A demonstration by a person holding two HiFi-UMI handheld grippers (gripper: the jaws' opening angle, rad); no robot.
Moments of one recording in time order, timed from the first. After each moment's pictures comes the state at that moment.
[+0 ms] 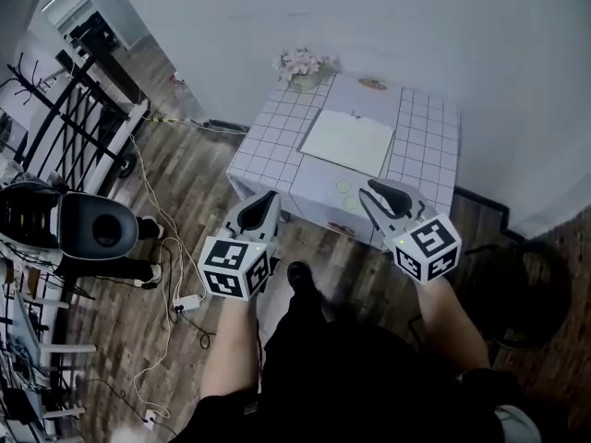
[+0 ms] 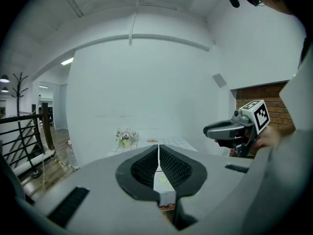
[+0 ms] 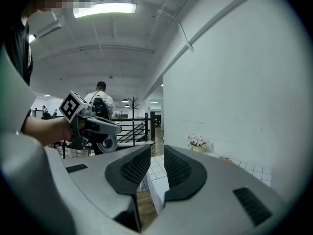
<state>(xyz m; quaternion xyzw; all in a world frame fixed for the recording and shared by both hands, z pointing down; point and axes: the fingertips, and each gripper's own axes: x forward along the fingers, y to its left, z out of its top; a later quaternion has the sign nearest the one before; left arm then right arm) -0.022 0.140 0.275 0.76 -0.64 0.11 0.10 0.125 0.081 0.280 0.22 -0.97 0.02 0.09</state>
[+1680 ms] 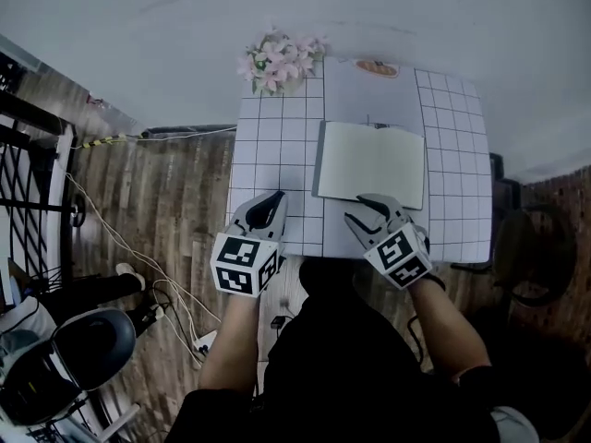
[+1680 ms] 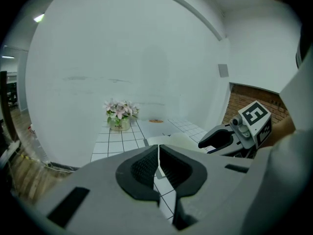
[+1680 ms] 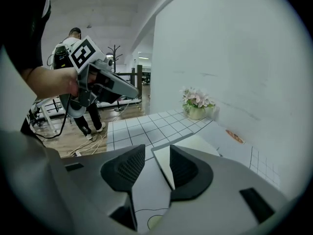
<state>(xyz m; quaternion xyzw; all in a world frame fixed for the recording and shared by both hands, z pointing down) -0.211 -0.138 0.434 0.83 -0.48 0.18 0.21 -0.086 -0.116 0.479 0.27 -0.89 0.06 0.35</state>
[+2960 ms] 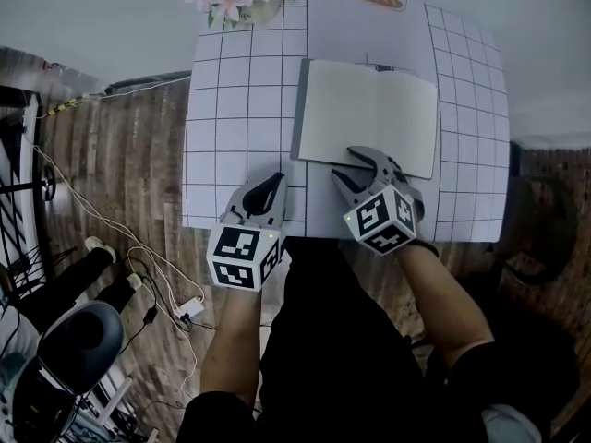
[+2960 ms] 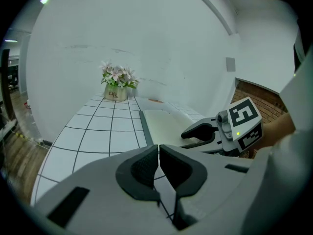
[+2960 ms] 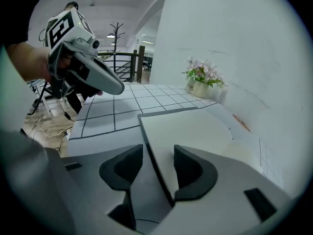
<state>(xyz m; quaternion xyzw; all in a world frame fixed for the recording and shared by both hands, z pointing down) -0.173 -0.126 0.568 0.82 -0.47 0.19 0.28 -0.076 -0.150 0.614 0.27 -0.86 0.02 0.43</state>
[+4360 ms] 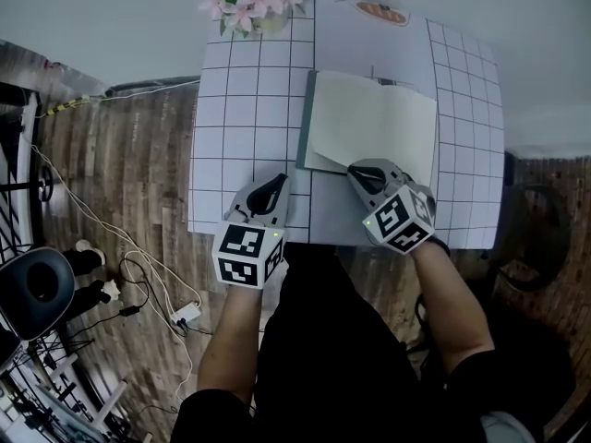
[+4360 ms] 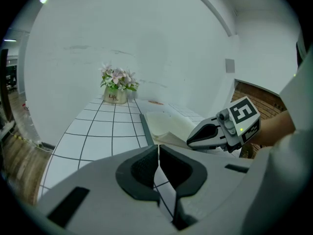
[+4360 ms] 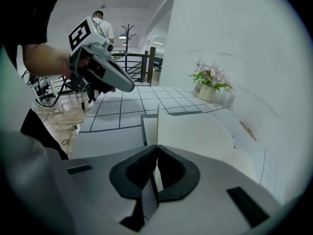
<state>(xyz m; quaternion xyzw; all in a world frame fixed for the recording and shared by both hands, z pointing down) -0.180 -0.139 0.559 0.82 -0.46 0.19 0.28 -0.069 -0.153 0.601 0.21 -0.88 0.01 0.44</state>
